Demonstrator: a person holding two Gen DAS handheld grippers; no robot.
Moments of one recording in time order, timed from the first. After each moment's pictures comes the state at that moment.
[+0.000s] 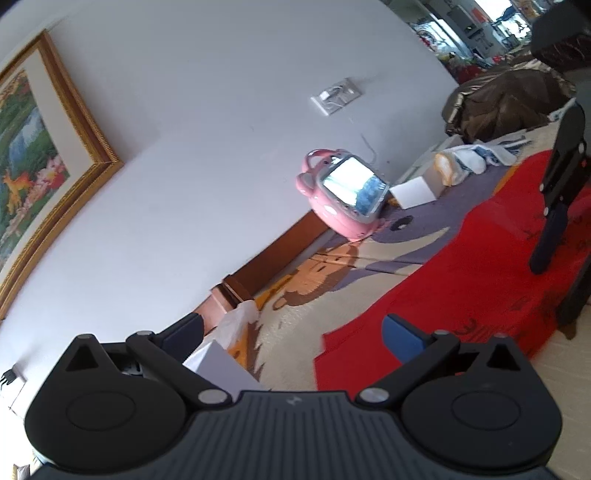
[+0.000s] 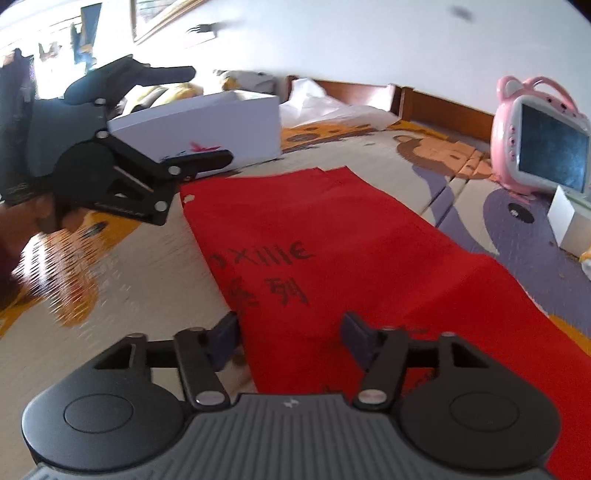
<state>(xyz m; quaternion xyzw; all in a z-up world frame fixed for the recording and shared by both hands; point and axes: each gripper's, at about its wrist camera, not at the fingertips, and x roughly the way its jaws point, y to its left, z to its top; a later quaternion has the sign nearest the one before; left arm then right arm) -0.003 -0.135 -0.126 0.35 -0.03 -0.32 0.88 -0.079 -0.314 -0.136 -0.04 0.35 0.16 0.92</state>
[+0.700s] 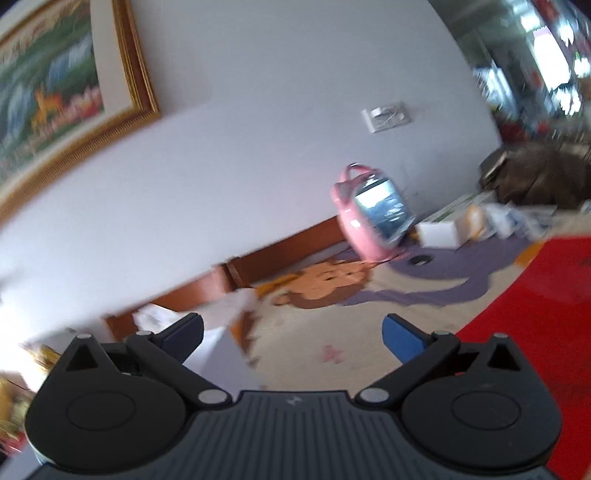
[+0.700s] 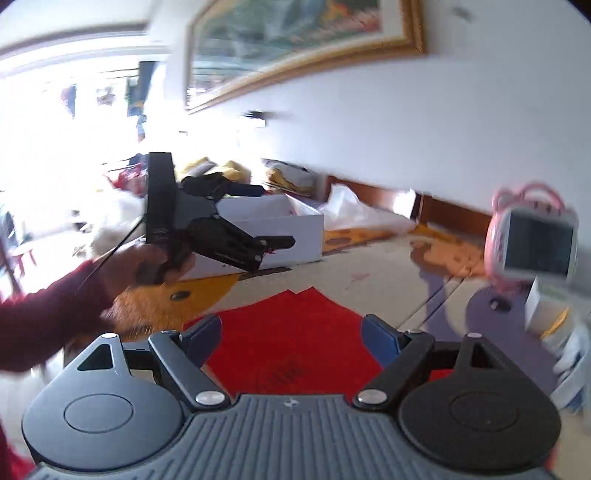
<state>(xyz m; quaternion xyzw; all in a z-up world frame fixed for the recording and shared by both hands) 0.030 -0.109 -0.088 0.19 0.05 -0.36 0.91 -0.155 -0.293 -0.066 -0.02 0.22 0.18 0.96</state>
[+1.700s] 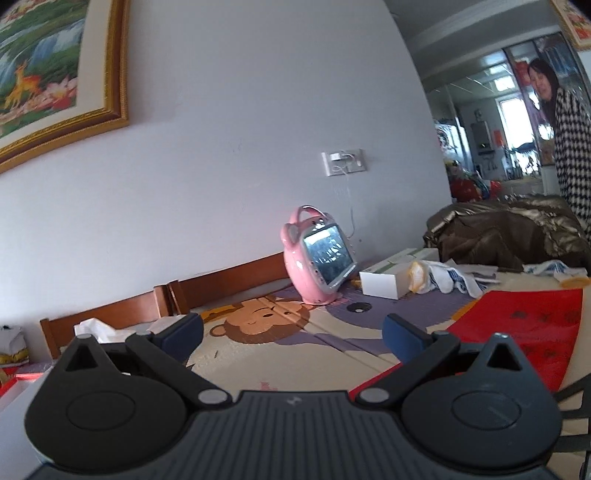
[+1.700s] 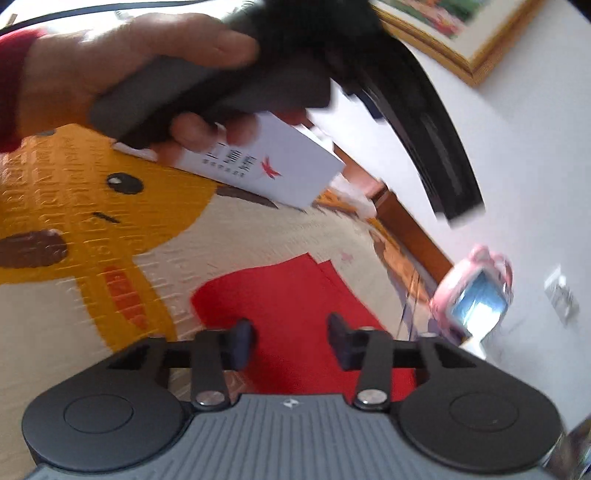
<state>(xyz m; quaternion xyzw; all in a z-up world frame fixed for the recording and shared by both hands) 0.037 -0.093 -0.073 0.13 0.03 -0.43 0.89 -0.099 -0.145 -0.152 -0.29 0.24 -0.03 0.92</state>
